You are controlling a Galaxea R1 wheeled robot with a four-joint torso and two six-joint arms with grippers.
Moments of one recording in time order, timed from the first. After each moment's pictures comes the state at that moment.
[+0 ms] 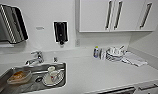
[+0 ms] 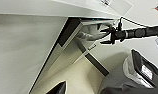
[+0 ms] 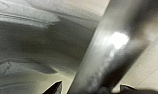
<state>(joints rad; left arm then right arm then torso) 1.07 1.85 -0.98 0.15 -0.10 0.10 -0.89 2.36 -1.72 -0.10 0.03 1.02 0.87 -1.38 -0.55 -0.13</state>
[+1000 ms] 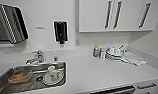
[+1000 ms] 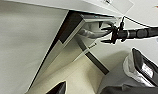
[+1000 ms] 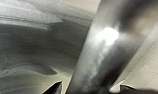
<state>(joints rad) 1.08 1.88 -1.01 0.15 -0.10 0.10 -0.91 2.39 -1.74 -0.10 0.07 1.02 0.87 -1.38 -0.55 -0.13</state>
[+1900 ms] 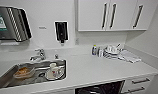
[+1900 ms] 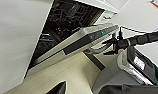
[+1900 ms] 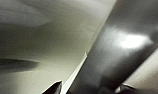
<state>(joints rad) 1.09 1.88 -1.01 0.15 -0.10 0.10 -0.99 2.40 -1.76 -0.10 -0.08 1.01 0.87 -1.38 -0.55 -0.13</state>
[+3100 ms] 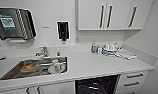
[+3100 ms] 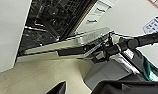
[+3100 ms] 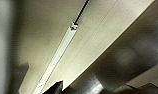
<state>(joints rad) 1.12 1.91 -1.03 0.15 -0.10 0.10 -1.04 2.58 -1.90 -0.14 -0.16 0.99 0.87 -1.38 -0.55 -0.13</state>
